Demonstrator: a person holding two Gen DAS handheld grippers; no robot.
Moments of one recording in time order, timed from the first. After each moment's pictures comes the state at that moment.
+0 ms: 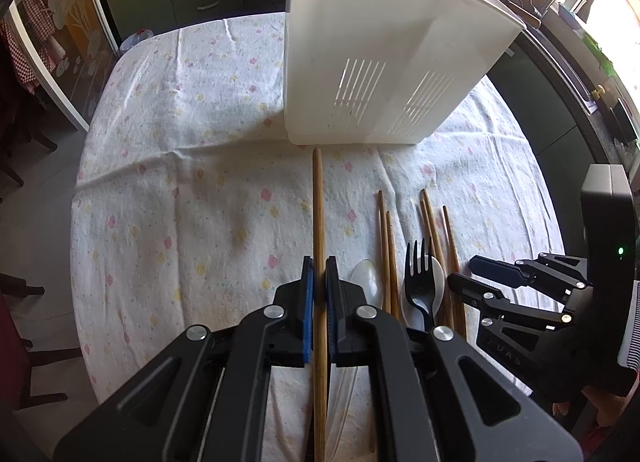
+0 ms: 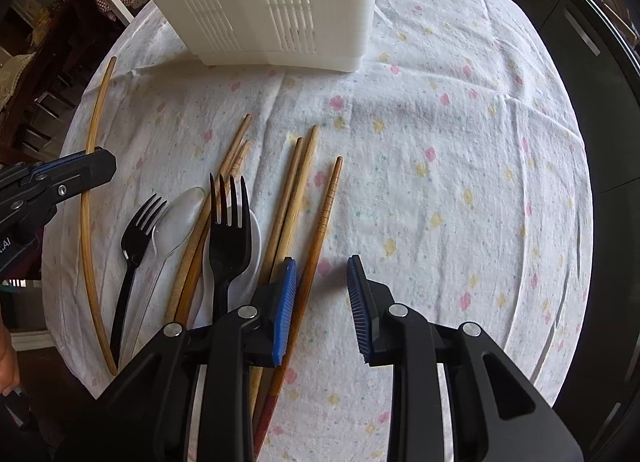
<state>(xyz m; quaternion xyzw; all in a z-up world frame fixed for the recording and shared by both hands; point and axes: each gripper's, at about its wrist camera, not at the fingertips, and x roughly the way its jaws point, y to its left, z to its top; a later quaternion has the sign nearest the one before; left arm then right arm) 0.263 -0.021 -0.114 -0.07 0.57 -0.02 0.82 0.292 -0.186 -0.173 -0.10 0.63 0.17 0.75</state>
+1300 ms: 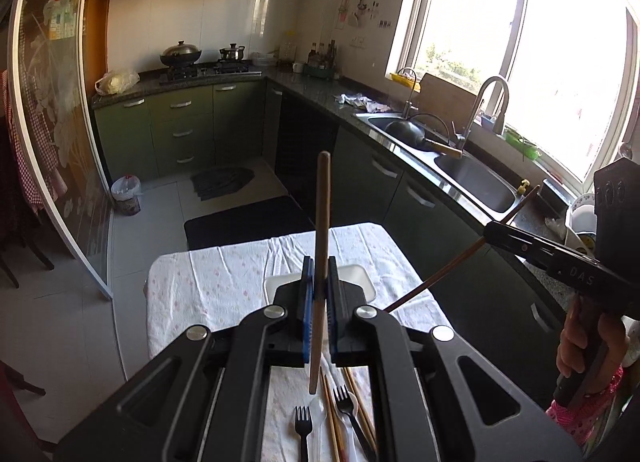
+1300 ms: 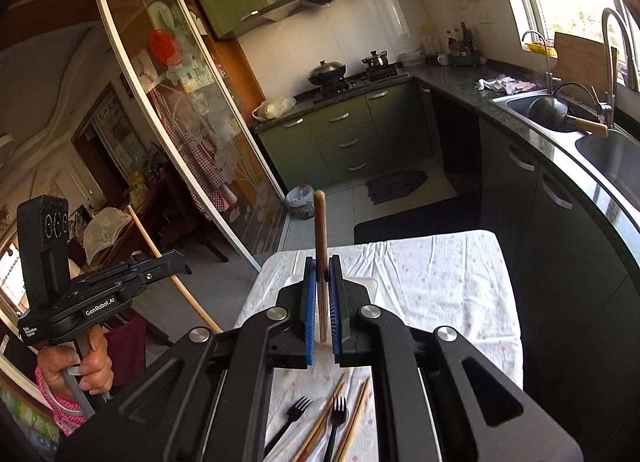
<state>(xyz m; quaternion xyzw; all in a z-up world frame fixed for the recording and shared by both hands) 0.262 -0.013 0.146 -0.06 0.34 -0.08 0.94 0.295 -0.274 0.138 0.10 0.32 0.29 0.90</state>
